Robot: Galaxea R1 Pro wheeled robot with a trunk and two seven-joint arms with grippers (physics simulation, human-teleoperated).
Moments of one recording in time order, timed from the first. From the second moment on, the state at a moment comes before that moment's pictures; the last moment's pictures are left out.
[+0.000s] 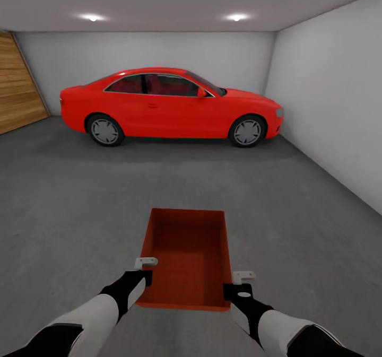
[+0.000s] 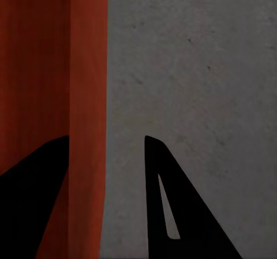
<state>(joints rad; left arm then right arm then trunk) -0.78 -0.11 -0.01 -0.19 0.03 0.23 0.24 -0.75 0.15 0.49 -0.01 -0.46 -0.09 -0.26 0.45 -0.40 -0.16</state>
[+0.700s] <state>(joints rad) -0.78 -0.11 -0.01 -0.19 0.03 0.23 0.24 -0.75 0.15 0.49 -0.01 -0.46 -0.09 -0.26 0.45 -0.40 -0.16</state>
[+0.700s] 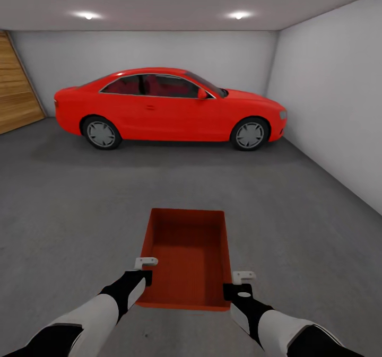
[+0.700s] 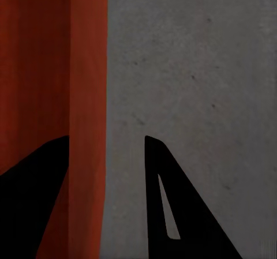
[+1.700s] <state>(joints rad) -0.78 -0.11 0.00 -0.19 0.03 0.23 0.24 -0.75 0.15 0.49 -0.02 -0.46 -0.08 -0.26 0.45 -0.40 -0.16</state>
